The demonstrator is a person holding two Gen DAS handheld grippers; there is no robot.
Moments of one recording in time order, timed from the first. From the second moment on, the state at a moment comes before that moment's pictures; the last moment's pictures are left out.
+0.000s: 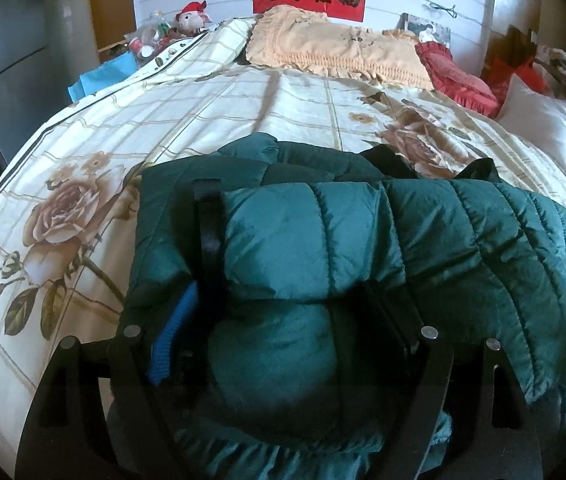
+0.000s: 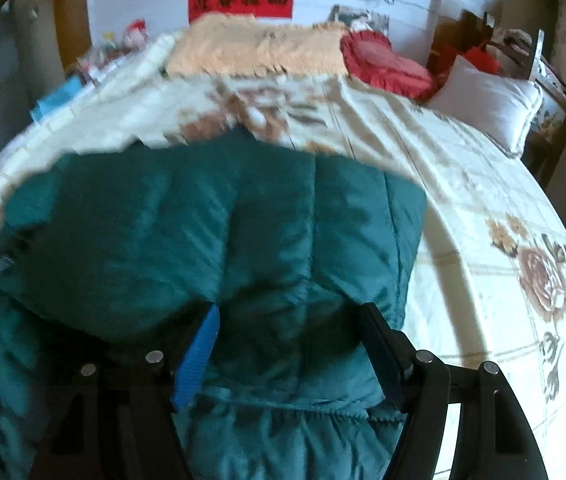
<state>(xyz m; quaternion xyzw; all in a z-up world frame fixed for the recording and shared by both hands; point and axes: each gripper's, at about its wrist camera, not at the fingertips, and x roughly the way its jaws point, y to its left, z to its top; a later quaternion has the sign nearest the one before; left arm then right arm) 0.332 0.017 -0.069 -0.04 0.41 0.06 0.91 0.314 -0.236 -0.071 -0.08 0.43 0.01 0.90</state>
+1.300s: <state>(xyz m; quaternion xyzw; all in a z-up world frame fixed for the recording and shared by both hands) 0.175 0.037 -0.038 -0.05 0.40 0.01 0.92 0.197 -0.249 -0.049 -0.02 0.44 0.06 0.90</state>
